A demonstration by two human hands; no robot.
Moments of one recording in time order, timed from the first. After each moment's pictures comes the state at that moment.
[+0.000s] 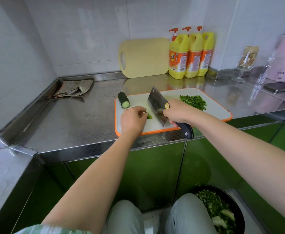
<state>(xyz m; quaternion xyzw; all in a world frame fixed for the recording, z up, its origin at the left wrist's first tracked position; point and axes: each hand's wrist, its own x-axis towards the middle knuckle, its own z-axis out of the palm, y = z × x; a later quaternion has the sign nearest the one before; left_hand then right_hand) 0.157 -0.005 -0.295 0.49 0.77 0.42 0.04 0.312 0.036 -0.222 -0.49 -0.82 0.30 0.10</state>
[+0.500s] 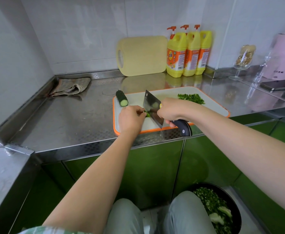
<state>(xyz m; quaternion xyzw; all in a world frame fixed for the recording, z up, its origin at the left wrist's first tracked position) 0.159 -0.007 -0.295 0.48 0.76 0.44 0.03 0.305 0.008 -0.198 -0.50 -0.83 0.25 0.01</state>
